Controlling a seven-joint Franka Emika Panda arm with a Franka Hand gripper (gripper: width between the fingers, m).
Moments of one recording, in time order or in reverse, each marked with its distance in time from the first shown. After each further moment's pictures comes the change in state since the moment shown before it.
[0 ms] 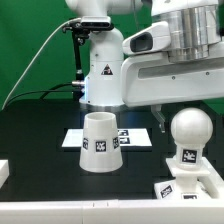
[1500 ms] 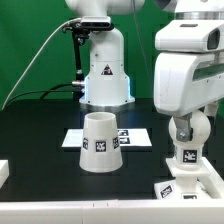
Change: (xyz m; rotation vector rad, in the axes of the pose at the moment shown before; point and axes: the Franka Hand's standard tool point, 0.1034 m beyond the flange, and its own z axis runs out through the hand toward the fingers) arm 0.002 -0.006 0.006 -0.153 -0.089 -1.053
